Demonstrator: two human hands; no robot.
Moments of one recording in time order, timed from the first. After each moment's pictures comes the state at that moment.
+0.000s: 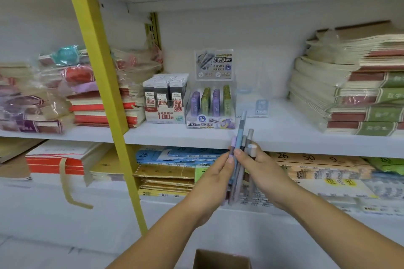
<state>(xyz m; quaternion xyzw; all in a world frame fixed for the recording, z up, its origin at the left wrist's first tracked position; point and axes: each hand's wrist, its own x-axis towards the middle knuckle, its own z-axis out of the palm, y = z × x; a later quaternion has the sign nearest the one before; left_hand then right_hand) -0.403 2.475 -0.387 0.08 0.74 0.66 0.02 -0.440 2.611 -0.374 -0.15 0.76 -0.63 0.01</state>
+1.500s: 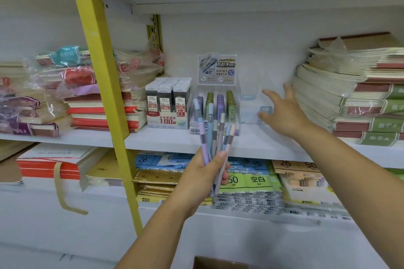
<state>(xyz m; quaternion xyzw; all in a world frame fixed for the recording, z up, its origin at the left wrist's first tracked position) -0.418 2.437 -0.375 0.06 0.72 0.69 -0.03 -0.556 2.649 -0.290 -0.08 0.94 -0.26 -0.18</state>
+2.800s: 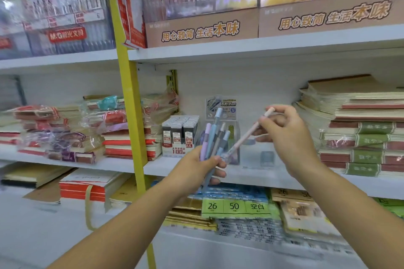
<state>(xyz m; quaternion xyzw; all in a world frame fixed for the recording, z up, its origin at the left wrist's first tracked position) -0.376 2.440 -0.276 0.07 0.75 0.66 -0.06 -0.422 2.641 -0.232 -0.21 0.66 -0.69 -0.22</state>
